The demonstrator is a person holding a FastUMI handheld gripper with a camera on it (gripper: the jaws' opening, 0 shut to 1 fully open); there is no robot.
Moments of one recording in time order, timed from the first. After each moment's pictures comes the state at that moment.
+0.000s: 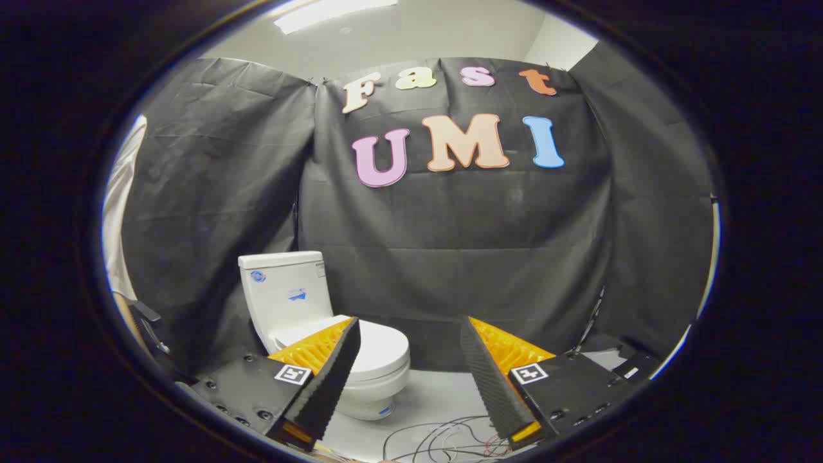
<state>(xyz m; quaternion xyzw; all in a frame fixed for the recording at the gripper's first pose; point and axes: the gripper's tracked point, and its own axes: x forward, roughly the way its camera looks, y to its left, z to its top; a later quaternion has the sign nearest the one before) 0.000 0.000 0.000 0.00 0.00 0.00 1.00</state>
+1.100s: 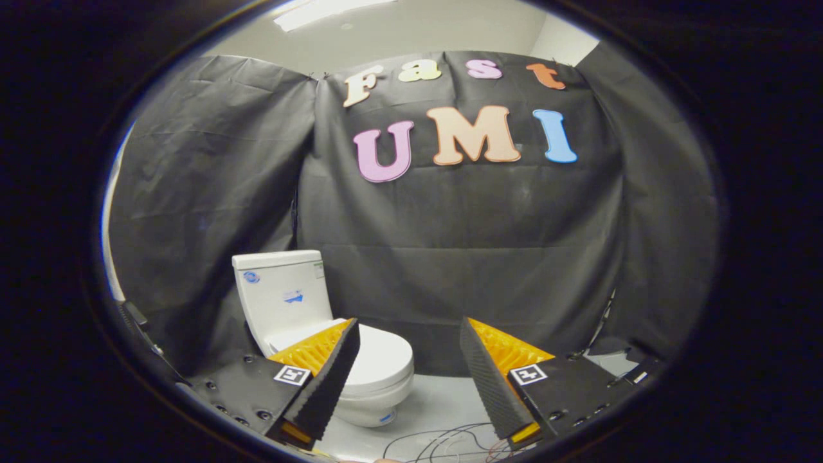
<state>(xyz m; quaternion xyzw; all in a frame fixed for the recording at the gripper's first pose) 0.068 0.015 -0.008 0.00 0.01 0.02 1.00</state>
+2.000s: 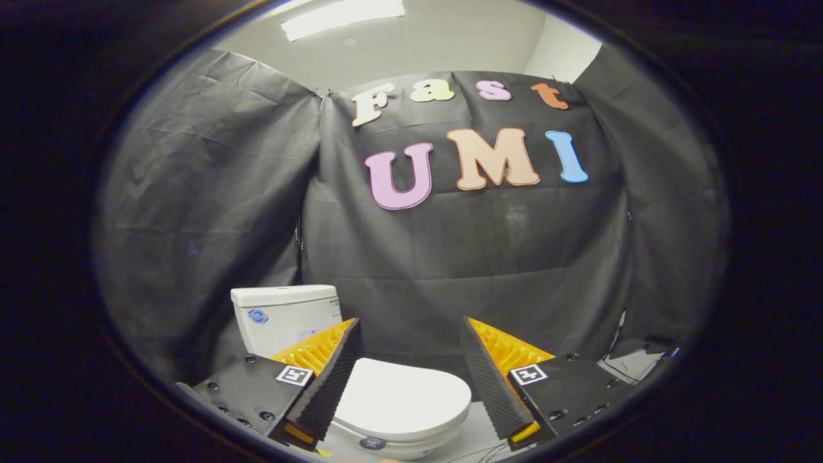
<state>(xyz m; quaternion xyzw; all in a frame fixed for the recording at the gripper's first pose) 0.126 0.146 0.013 0.02 -0.07 -0.02 1.00</state>
